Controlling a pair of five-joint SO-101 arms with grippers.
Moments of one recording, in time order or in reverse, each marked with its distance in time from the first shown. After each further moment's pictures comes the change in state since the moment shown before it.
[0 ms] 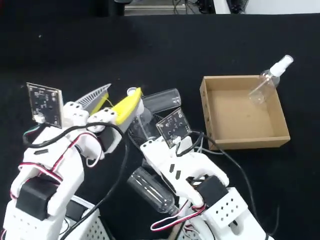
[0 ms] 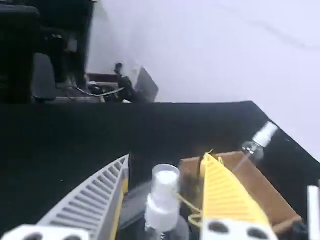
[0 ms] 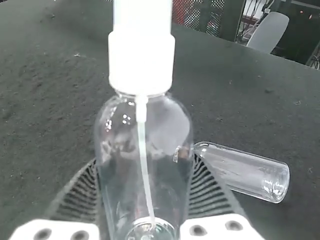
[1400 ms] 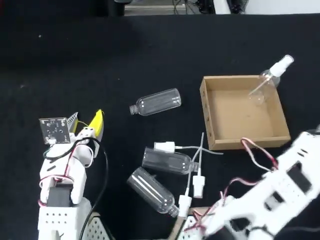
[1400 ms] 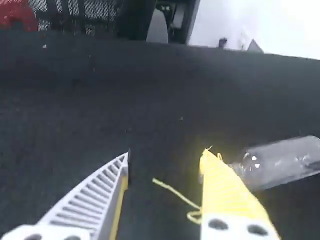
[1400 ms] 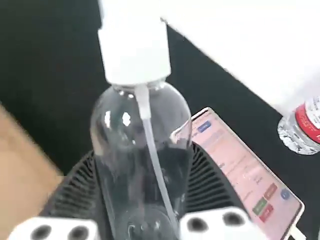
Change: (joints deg) left arm -22.9 -29.7 59.2 -22.2 -8.4; right arm 92.4 35.7 -9.8 -26.1 17.0
